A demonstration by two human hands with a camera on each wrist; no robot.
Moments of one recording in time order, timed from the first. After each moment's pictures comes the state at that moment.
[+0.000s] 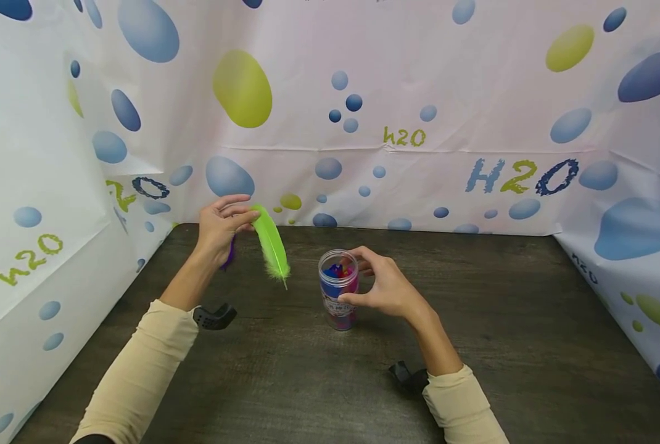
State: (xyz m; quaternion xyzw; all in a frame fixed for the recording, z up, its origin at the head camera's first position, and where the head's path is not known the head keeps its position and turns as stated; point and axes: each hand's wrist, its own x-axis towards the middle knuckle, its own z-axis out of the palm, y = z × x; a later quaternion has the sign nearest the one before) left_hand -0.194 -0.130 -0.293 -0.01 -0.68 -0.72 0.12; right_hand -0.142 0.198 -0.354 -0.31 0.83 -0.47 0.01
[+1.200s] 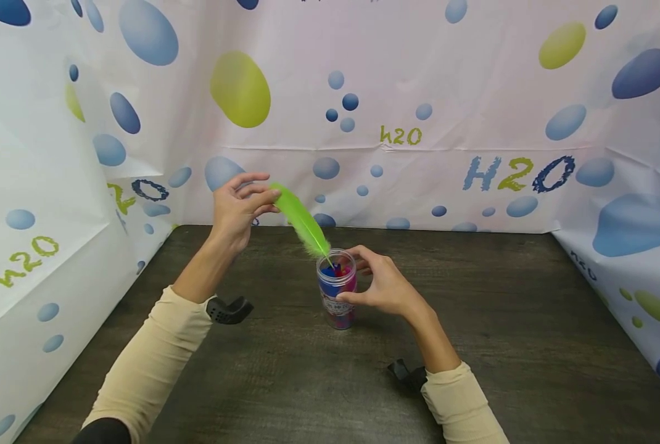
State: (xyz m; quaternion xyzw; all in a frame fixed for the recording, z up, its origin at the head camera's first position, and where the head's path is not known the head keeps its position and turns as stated) left_hand -0.181 -0.073 -0.249 -0.06 -0.63 -0.77 0.13; right_hand -0.142 0.199 -0.354 -0.31 0.83 -0.47 0.01
